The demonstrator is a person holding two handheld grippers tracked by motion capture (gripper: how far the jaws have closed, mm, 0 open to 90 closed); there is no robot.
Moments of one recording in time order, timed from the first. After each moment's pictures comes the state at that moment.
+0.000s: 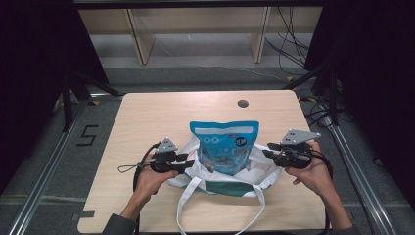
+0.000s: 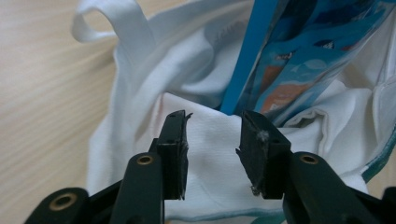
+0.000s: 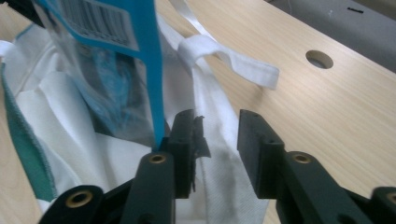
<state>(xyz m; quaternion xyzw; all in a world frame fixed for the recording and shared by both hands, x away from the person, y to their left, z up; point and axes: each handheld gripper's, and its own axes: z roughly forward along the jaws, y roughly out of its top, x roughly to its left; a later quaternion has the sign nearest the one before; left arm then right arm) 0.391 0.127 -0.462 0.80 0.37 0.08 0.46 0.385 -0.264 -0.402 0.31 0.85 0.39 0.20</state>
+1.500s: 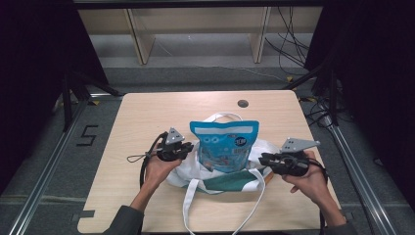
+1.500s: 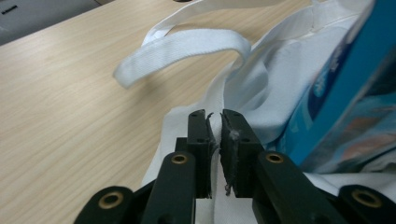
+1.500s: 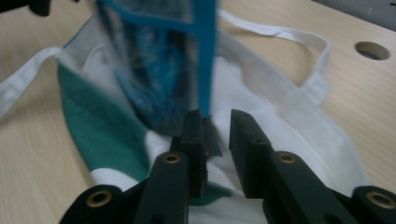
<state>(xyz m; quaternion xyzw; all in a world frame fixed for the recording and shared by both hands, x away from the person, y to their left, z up) 0.428 0.120 -0.457 0.81 0.35 0.18 0.43 0.369 -0.258 -0.427 0.30 0.84 0.43 0.14</state>
